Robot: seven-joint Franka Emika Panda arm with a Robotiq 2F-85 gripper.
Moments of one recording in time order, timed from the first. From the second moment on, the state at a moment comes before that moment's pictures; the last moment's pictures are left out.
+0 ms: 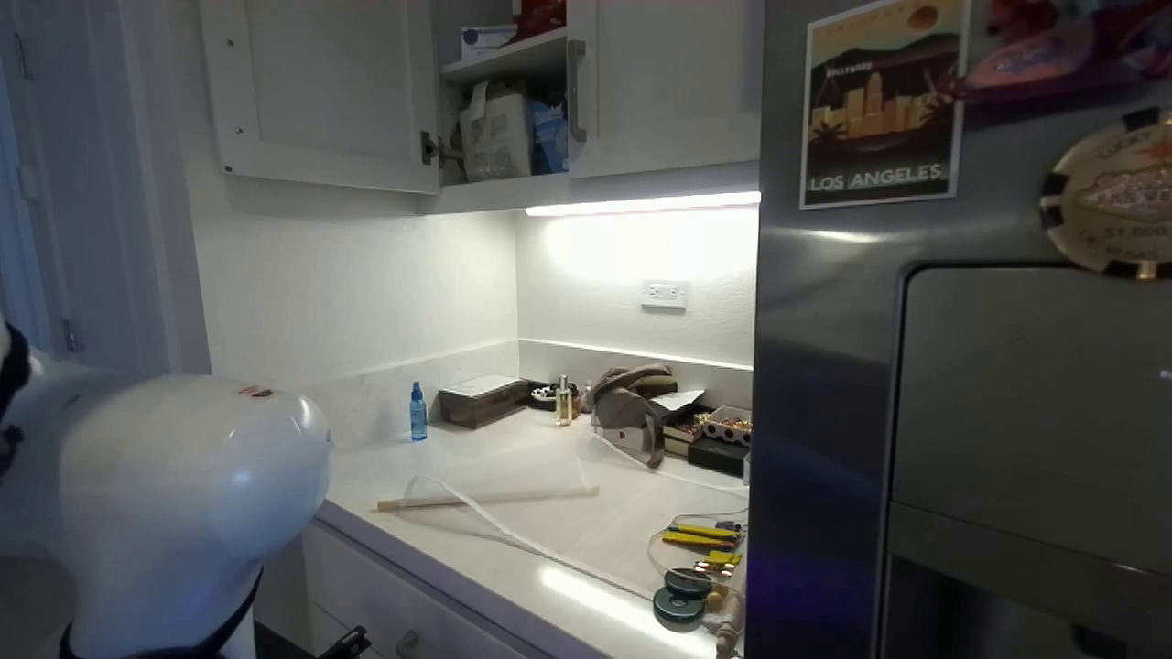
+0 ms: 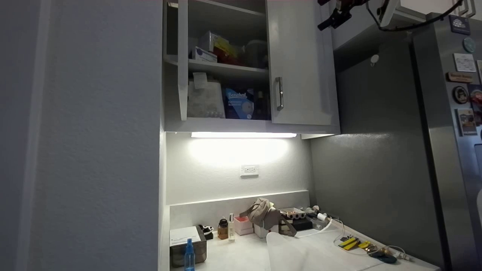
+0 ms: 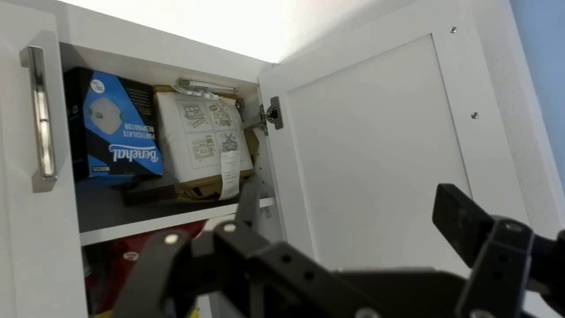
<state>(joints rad) 0.35 -0.89 -0.24 -1.79 0.46 1.84 -0.43</state>
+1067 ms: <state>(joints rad) 0.55 -0.80 -0.19 -2.38 0.92 2.35 -1.29</state>
